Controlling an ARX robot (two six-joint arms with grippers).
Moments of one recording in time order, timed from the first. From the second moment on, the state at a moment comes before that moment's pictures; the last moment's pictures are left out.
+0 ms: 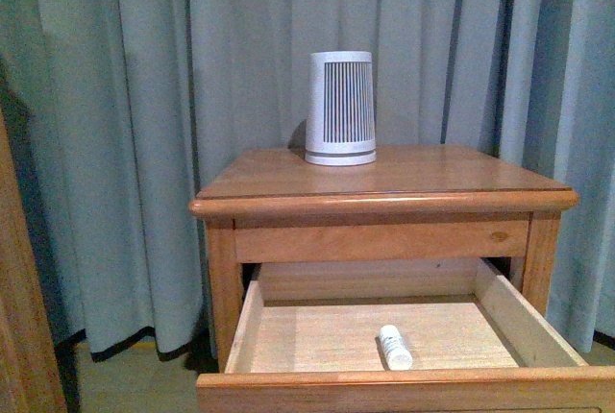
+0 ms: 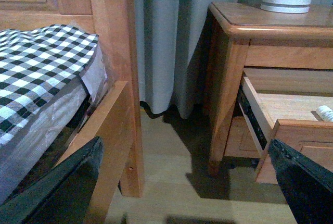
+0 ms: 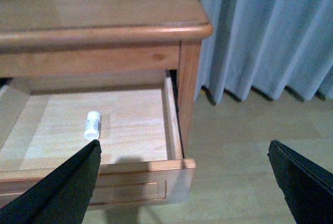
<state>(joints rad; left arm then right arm) -0.01 0.00 0.01 0.00 0.00 0.00 0.13 0.99 0.54 0.20 0.27 0.08</state>
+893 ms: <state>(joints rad) -0.01 0.00 0.01 0.00 0.00 0.00 0.27 2.14 1.34 0.09 0.36 0.33</state>
